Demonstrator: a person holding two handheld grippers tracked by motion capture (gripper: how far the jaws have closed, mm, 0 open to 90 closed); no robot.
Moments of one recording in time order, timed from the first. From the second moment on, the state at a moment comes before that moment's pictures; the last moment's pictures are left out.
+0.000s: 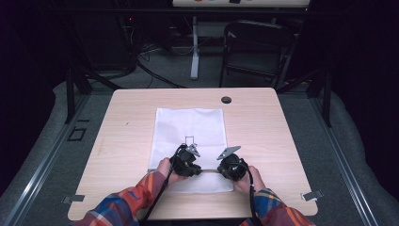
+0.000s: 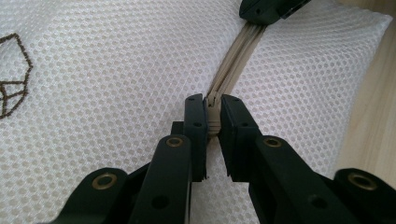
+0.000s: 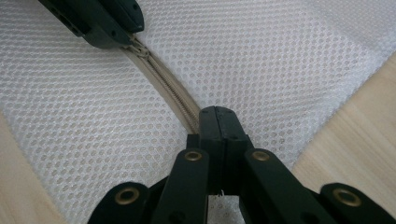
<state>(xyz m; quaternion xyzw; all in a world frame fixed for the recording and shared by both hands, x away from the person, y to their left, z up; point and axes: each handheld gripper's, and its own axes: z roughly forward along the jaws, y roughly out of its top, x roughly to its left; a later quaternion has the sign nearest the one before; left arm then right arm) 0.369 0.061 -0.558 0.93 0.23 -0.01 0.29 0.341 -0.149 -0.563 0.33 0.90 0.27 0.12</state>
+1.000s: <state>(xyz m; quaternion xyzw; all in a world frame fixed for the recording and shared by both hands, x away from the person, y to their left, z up) 0.369 0.092 -0.556 0.93 0.25 -0.01 0.28 0.341 -0.148 -0.563 0.34 0.89 0.27 0.12</state>
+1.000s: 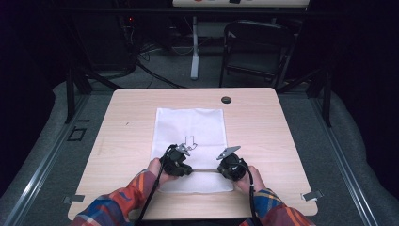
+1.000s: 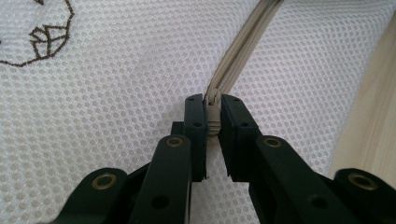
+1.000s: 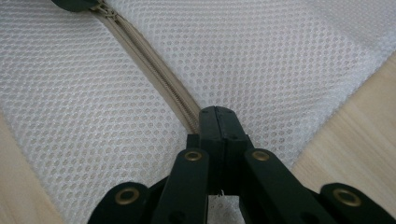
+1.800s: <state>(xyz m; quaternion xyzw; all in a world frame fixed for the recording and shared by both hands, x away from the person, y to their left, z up) 0.369 0.115 -0.554 0.92 0.27 -0.01 0.27 0.341 -0.148 -0.563 0.34 0.90 0.27 0.12</state>
